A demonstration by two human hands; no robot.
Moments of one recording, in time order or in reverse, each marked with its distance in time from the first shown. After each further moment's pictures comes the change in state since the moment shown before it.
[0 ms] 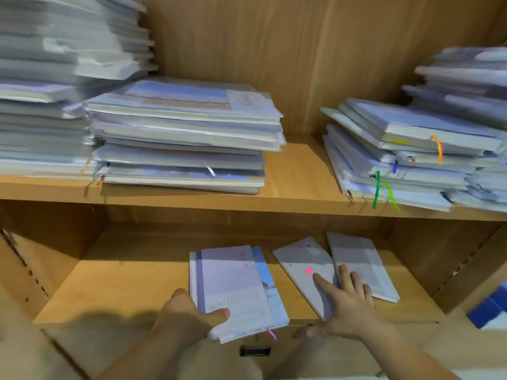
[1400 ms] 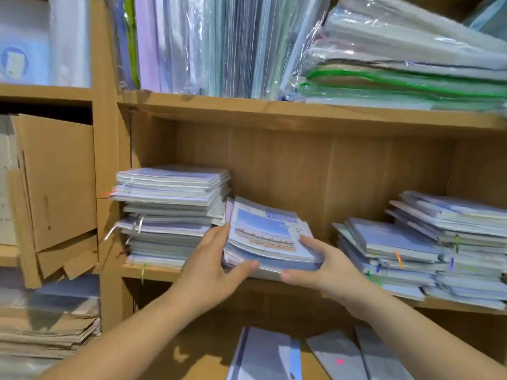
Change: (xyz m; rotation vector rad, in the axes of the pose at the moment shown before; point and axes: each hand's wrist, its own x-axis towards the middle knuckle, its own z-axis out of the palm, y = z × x) left_hand -0.182 0.080 -0.213 -0.019 0.628 1.053; right_hand -0.180 -0.154 -0.228 0.898 0.393 -0.616
